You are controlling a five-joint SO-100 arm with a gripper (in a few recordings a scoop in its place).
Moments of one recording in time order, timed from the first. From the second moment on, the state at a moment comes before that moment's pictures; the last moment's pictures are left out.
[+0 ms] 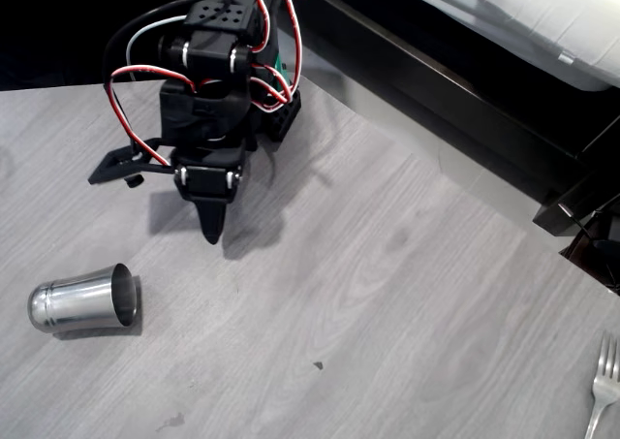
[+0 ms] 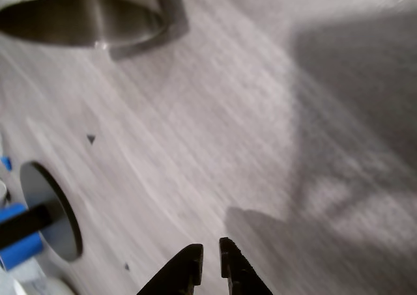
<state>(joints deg) 18.2 187.8 165.4 70.9 -10.9</state>
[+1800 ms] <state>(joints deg) 41.7 56.8 61.3 89.1 -40.2</state>
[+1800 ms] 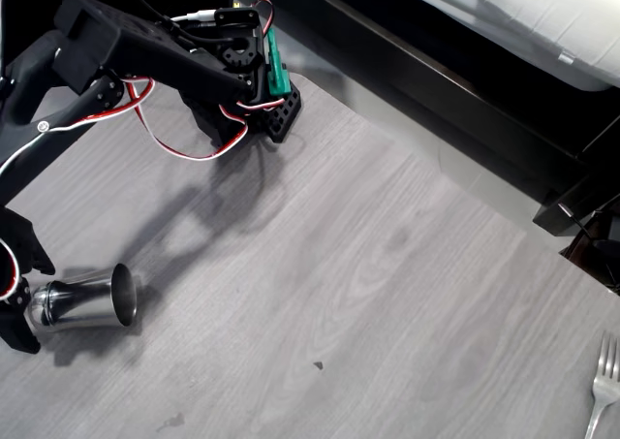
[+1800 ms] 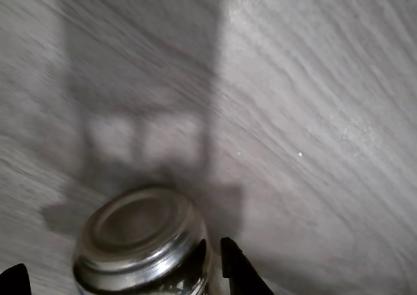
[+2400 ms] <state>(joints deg) 39.9 56.3 59.7 86.7 -39.0</state>
